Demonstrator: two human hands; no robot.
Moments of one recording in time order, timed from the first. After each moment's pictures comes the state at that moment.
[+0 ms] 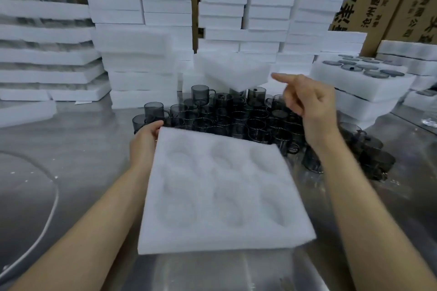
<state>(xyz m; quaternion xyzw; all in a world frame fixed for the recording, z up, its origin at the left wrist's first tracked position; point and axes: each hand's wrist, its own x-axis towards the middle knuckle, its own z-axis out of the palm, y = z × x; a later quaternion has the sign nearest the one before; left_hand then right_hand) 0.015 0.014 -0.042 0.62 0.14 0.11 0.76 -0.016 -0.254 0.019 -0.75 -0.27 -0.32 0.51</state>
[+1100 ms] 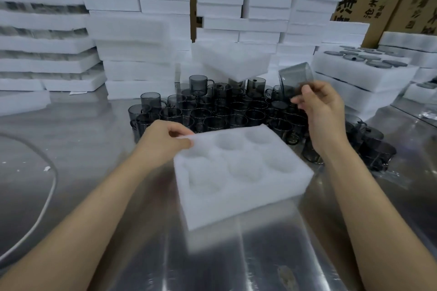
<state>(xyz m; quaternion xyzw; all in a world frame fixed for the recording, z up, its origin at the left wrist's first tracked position) 0.012 0.015 -0.056 0.86 -0.10 0.05 0.49 0.003 -0.284 -0.025 -0.67 -0.08 -0.34 0.66</state>
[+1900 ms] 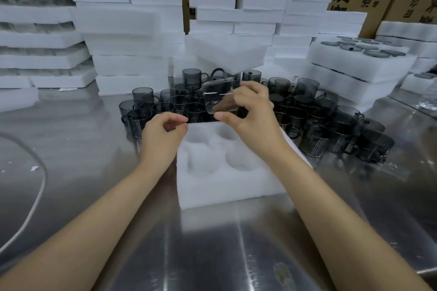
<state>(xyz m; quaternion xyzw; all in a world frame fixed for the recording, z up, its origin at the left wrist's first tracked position) 0.020 -0.013 -0.079 0.77 -0.04 0.18 0.61 -0.005 -0.191 -0.036 -0.84 -0.16 -0.28 0.42</state>
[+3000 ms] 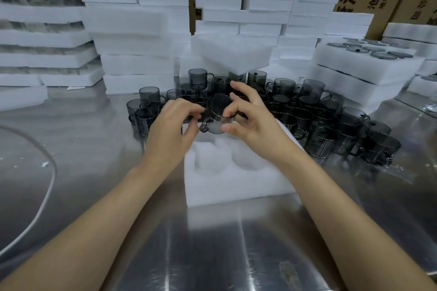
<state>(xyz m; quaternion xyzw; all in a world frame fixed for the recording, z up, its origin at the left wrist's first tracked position) 0.019 -0.005 -0.074 0.81 -0.28 0.39 0.35 -0.003 -0.199 -0.049 -0.79 -0.27 -0.13 0.54</state>
